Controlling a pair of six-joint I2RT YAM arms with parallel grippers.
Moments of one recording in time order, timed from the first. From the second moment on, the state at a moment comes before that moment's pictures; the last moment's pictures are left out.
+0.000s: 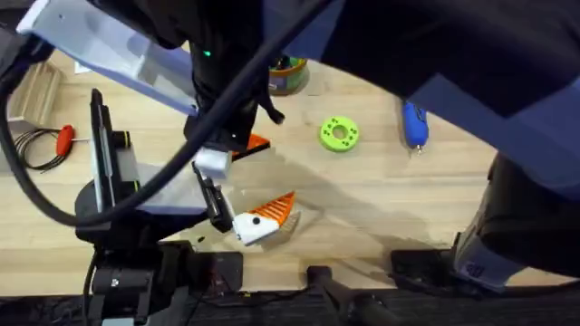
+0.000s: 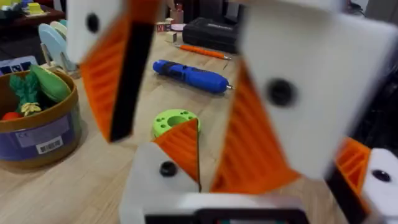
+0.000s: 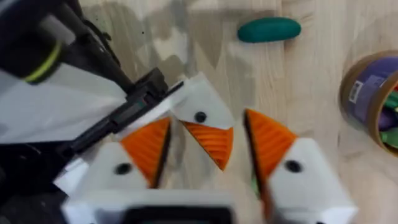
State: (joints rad) left arm 0.04 0.01 0.01 -0.13 1.19 0.02; right arm 1.07 2.02 2.18 -1.44 -0.05 -0.29
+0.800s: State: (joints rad) left arm 0.04 0.01 0.01 -0.13 1.19 0.03; right arm 0.98 1.79 1.89 -1.25 -0.05 -0.16
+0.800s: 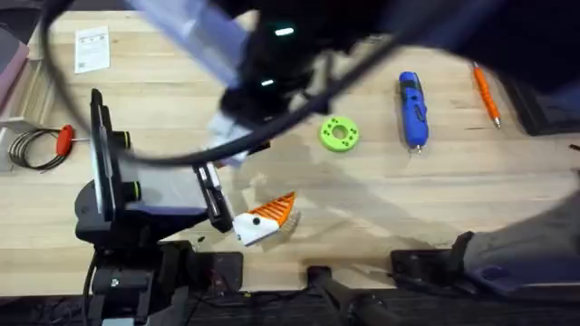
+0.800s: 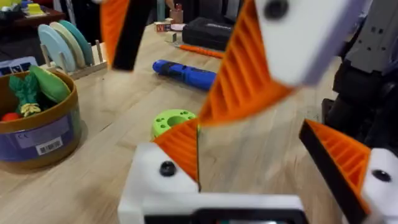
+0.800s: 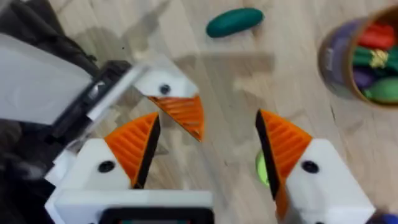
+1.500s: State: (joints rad) left arm 0.04 0.01 0.01 -0.13 1.19 0.03; right arm 0.16 1.08 1.21 -1.13 -0.06 0.11
